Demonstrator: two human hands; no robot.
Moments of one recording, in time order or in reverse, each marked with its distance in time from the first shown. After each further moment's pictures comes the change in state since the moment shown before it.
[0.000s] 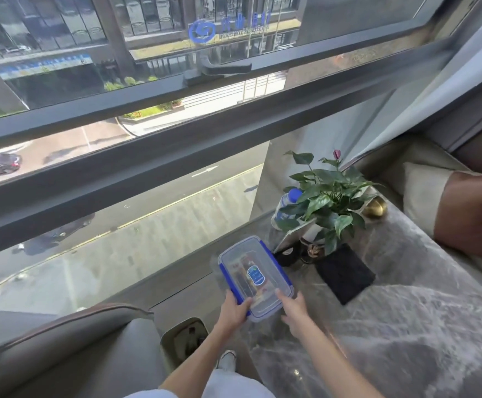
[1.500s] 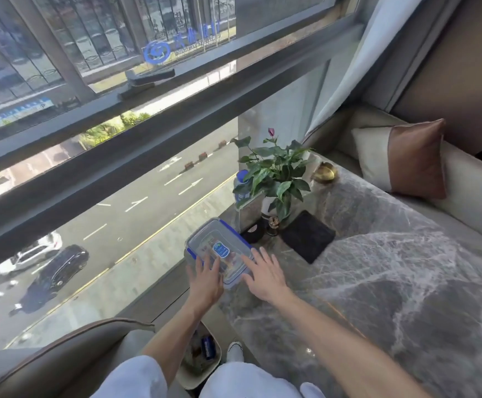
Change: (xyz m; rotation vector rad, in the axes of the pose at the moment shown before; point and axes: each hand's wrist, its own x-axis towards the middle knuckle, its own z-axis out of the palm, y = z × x) left_hand -0.027 0.028 0.009 1.256 0.146 0.342; right_hand -0.043 0.000 -0.048 -1.369 -0.029 -0.844
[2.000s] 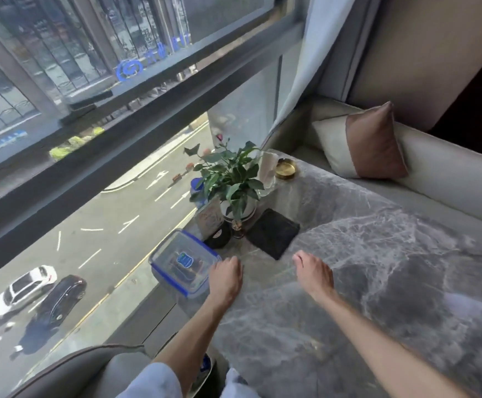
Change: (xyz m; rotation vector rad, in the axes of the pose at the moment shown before) left_hand 0.001 0.154 -0.003 -0.059 0.177 0.203; right_hand -0.079 0.176 -0.029 0.286 0.388 0.446
